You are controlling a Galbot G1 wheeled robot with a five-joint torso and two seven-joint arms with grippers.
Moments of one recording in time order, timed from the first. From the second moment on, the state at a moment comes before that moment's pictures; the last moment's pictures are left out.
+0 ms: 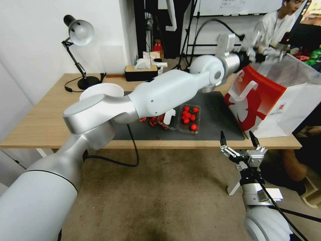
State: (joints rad) left arm -0.26 -1.61 0.62 -1.16 -1.49 0.08 -0.04; right arm -1.61 1.07 0.44 2.11 0.25 0.31 0.35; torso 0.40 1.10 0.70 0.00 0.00
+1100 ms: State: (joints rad) left arm 0.32 -1.07 0.33 -1.80 -1.35 0.10 -0.07; right arm -1.65 1.08 0.48 2.10 0.23 0.29 0.35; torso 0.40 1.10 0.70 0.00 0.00
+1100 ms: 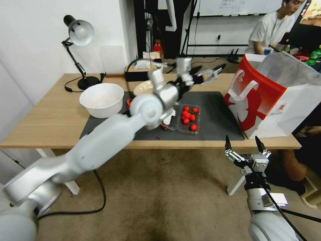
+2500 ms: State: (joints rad) left arm 1.39 -1.14 -0.46 -2.08 -0.52 -0.10 0.05; right arm -1.61 1.09 0.45 2.05 0.21 0.31 0.35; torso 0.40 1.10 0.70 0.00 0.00
